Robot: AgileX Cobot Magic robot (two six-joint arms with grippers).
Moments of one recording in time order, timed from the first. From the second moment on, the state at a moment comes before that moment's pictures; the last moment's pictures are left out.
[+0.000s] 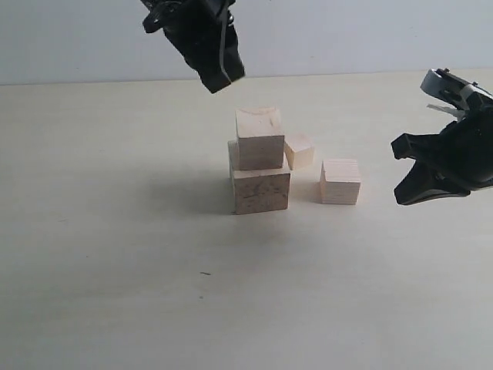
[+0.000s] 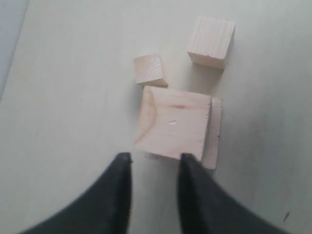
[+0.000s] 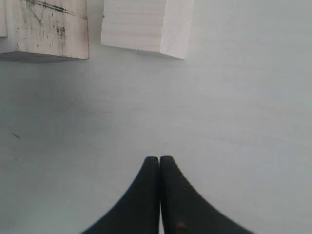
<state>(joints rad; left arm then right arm) -0.63 1.90 -1.78 -0.20 1.00 0.84 -0.15 1.65 -0.88 0.69 0.84 -0.54</state>
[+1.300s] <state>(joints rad) 0.08 0.38 -0.43 -0.26 0.16 0.12 0.13 1.77 -1.05 0.37 0.44 -0.28</state>
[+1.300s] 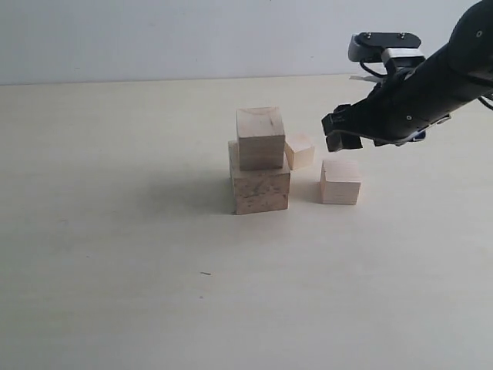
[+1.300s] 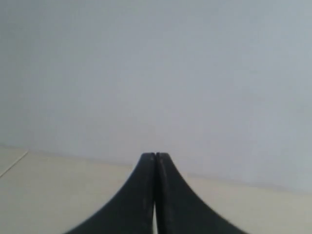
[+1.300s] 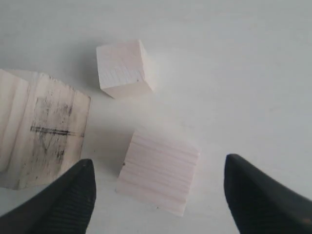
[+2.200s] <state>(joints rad) 0.04 0.29 -0.05 -0.20 0.06 -0.02 0.13 1.84 -1.05 0.35 0.50 -0.14</state>
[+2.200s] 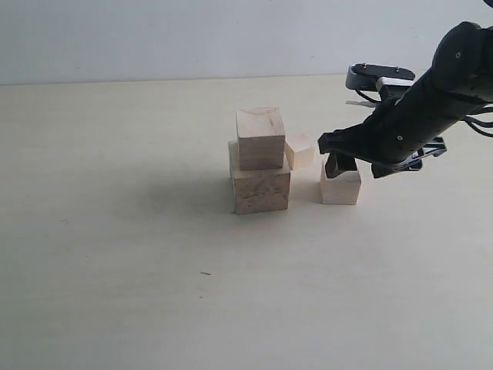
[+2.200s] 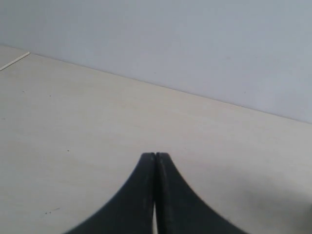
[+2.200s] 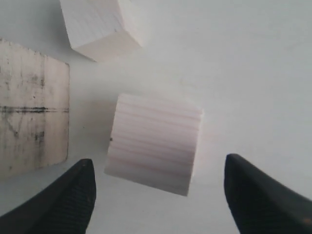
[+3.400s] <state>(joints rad) 0.04 0.29 -0.05 -0.20 0.08 -0.06 0.20 1.83 -1.05 0.01 0.49 0.21</state>
